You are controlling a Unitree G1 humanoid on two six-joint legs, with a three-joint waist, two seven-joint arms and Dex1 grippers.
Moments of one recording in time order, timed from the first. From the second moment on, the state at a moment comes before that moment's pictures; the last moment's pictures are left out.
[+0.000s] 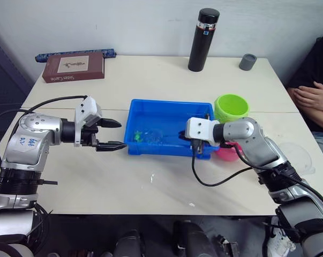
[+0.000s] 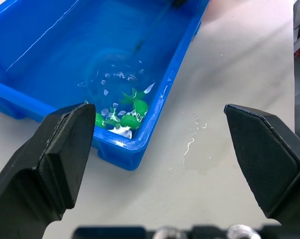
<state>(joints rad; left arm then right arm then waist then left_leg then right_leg) -0.62 0.83 0.01 0.09 -0.33 0.54 -1.21 -0.75 -0.61 0.38 0.12 -0.08 0.15 1.04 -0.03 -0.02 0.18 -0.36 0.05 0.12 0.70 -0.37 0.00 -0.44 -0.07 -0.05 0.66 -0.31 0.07</state>
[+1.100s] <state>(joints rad) -0.86 0.58 -0.01 0.37 -0.37 0.49 -1.22 -0.52 -0.62 -0.09 -0.32 0.36 0.98 0.85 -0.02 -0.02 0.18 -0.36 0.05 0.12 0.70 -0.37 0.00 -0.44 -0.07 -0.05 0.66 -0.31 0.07</state>
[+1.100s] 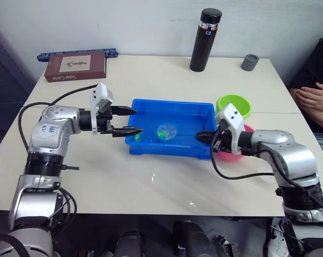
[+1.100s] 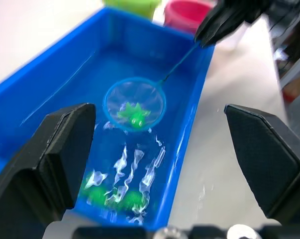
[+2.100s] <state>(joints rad) -0.98 0.33 -0.02 0.57 -0.35 0.32 -1.20 -0.33 -1.22 0.08 -0.18 -0.31 0.14 0.47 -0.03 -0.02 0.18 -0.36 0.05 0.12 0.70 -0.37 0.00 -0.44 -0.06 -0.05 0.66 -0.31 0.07</state>
